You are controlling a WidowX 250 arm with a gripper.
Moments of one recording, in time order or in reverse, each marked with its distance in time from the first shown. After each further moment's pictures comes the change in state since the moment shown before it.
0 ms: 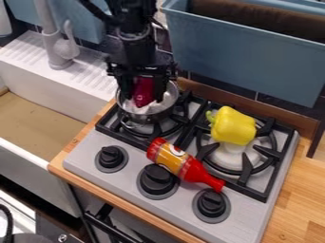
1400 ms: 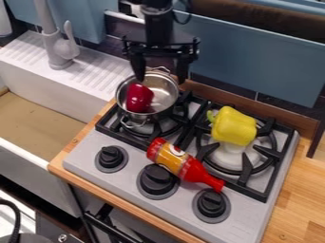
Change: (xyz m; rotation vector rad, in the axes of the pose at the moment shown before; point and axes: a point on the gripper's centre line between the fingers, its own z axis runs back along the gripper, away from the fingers) arm 0.010 -0.028 0.036 0.039 -0.004 0.058
